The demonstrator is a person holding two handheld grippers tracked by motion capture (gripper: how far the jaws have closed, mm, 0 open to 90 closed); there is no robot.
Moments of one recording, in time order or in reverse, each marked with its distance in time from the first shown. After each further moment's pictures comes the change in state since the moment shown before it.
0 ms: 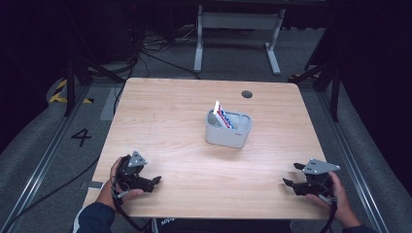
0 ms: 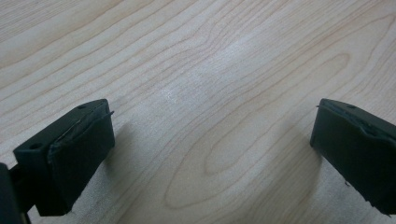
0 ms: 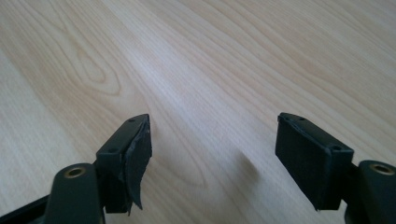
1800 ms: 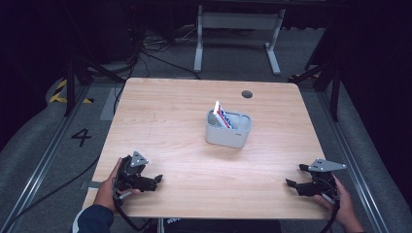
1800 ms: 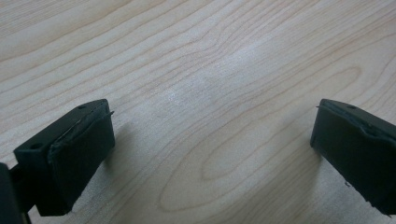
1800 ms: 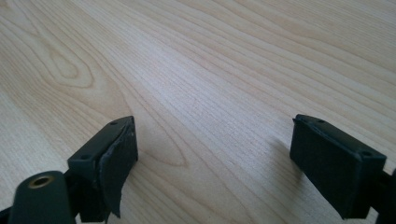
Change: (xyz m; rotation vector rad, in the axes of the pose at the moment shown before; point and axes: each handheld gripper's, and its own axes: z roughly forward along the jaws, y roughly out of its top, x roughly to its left) left arm -0.007 0.002 0.002 0.002 0.059 -0.064; right arm -0.015 -0.016 0.006 -0.003 0.025 0.162
